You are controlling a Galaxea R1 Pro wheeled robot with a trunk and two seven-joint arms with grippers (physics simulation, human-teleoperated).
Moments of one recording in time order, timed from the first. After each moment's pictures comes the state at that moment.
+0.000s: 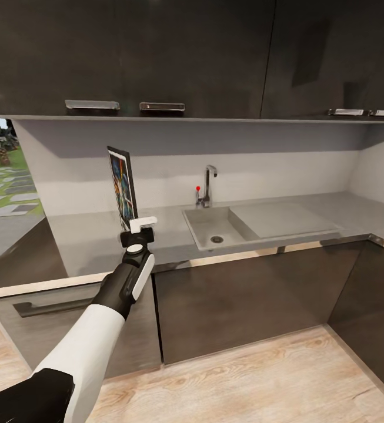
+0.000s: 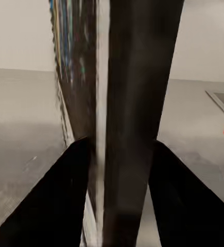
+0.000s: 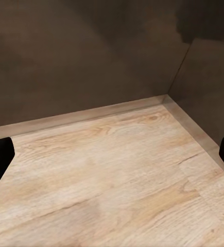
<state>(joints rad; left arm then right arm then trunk) -0.91 -0.17 -0.12 -0.90 0.07 0.27 0.50 0.23 -0.03 -0.31 -0.88 0.09 -0.63 -0.03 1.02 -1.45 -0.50</state>
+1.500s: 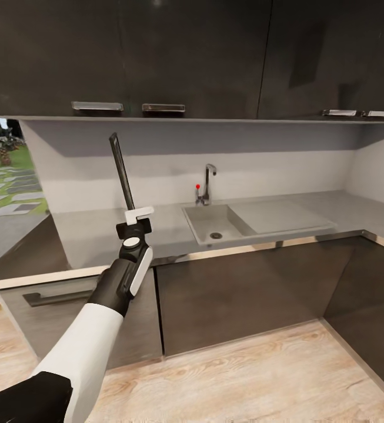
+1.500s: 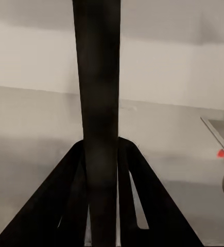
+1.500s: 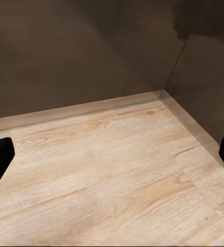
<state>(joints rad) -0.91 -0.17 -0.12 -1.00 0.07 0.28 0.53 0.23 -0.03 -0.31 -0.88 0.09 -0.63 -0.03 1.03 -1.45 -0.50</state>
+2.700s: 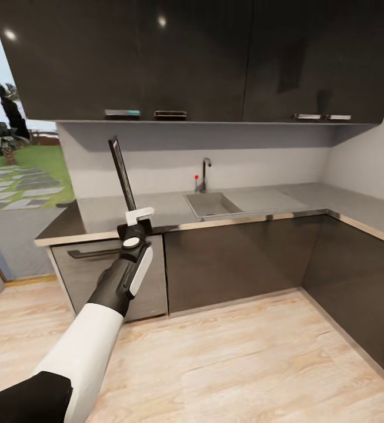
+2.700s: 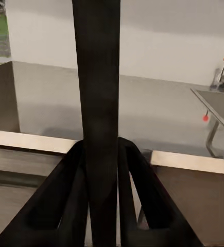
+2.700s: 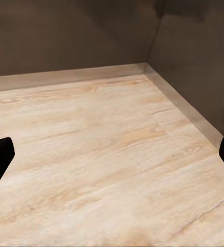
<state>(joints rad) -0.91 -0.17 -0.12 -1.00 0.11 0.28 0.53 0.23 -0.03 -0.31 -0.88 0.09 -0.63 -0.03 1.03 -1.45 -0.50</state>
